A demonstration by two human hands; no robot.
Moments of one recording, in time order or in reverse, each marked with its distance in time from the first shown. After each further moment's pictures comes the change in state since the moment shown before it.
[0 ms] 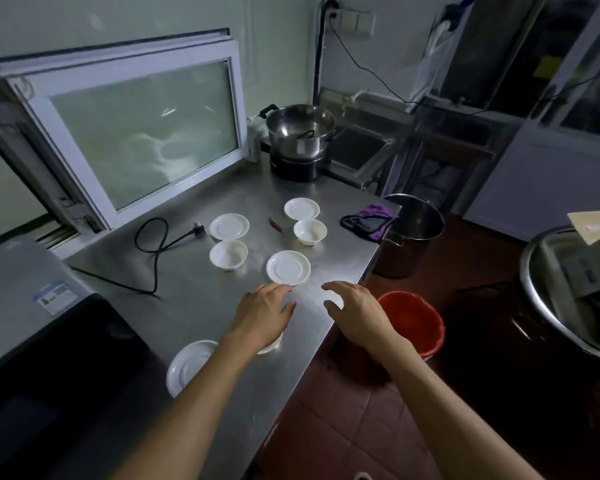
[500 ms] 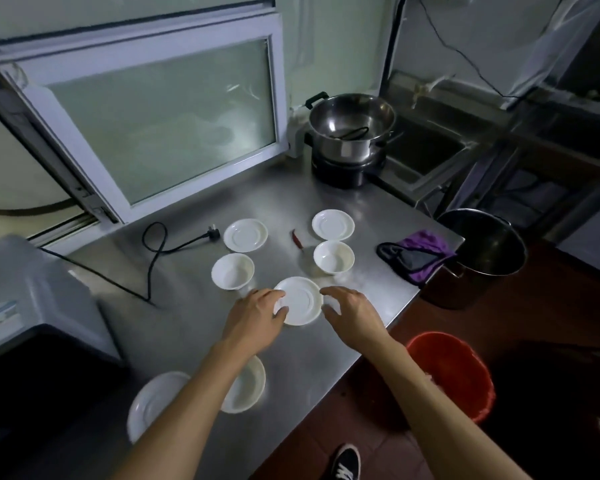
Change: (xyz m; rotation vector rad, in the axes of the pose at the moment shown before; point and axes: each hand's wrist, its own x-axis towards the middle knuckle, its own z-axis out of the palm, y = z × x) left_hand 0.131 -0.016 0.035 -0.020 0.074 -0.306; right_hand 0.188 0.091 0.023 0.114 -0.176 -0.172
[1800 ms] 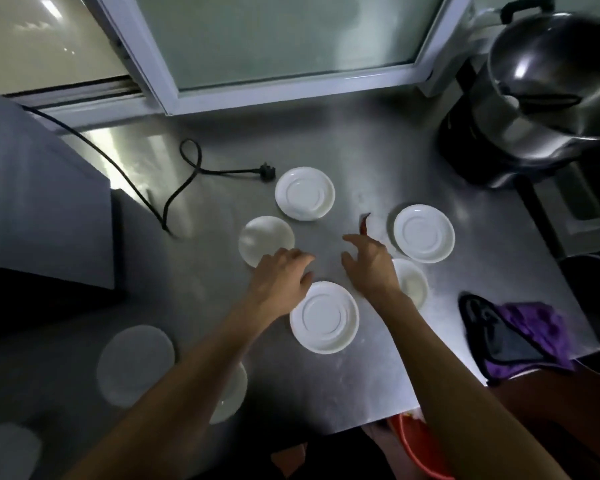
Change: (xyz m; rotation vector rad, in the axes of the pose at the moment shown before) left_hand 0.136 -0.069 0.053 0.000 -0.049 -0.315; right_hand 0.259 0.026 0.079 -0.055 -0.292 -0.095
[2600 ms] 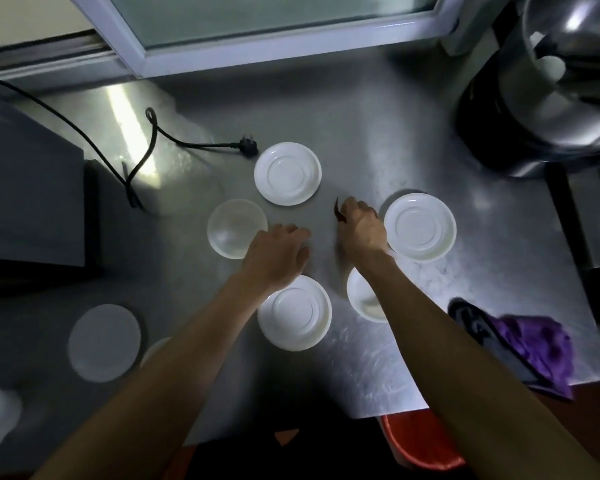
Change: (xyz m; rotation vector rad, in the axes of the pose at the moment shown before) left_hand 0.061 0.041 0.022 0.038 -0.080 -0.147; right_hand 0.090 0.053 0.009 -0.250 -0.104 -0.041
